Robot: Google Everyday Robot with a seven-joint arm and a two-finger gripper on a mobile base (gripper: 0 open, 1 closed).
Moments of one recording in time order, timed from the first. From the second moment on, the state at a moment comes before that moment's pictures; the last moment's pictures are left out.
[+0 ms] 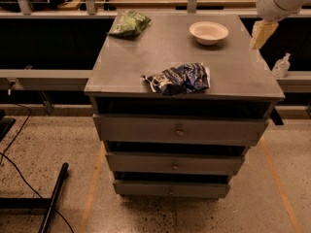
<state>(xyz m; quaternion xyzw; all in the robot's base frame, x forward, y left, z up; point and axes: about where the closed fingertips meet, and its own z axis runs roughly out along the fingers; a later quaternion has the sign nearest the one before) 0.737 -0.279 0.988 -0.69 0.58 -0.28 0.32</state>
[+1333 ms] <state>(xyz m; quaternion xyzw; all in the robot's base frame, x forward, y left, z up) 0.849 -0.295 0.924 -0.70 0.55 -0.32 0.34</state>
